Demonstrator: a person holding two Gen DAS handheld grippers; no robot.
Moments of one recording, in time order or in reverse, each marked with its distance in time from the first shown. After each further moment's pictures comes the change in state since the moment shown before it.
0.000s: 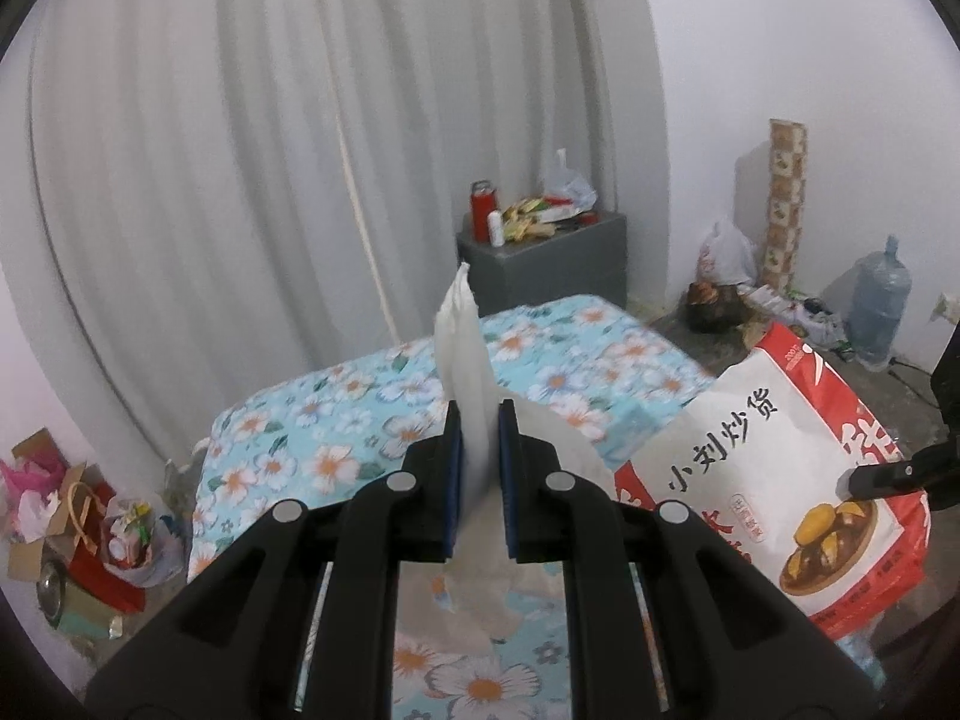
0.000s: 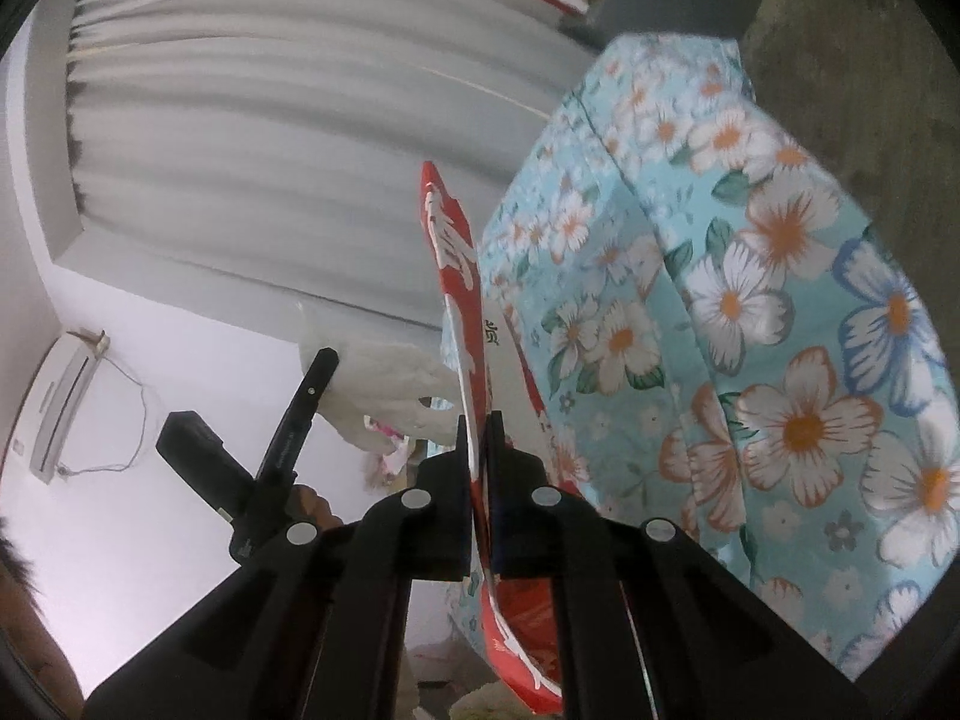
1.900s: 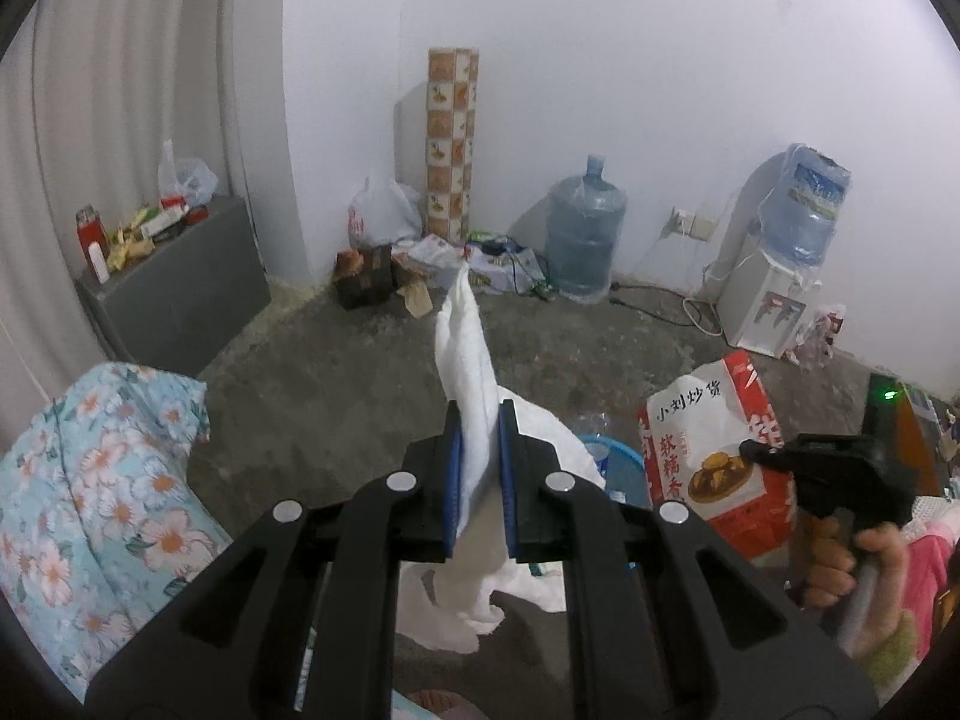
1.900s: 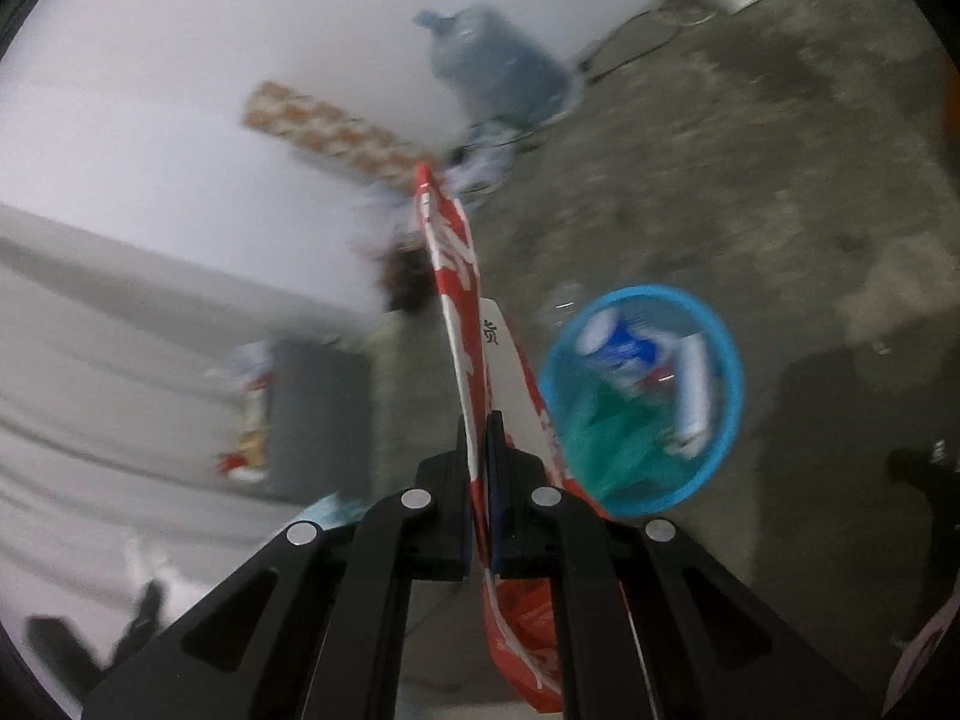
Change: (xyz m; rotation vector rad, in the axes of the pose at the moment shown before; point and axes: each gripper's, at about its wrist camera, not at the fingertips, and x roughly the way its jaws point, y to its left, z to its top) left arm 0.081 -0.381 0.045 0.238 0.129 -0.707; right arm -0.349 -0.194 -0.056 0.576 -0.987 -0.623
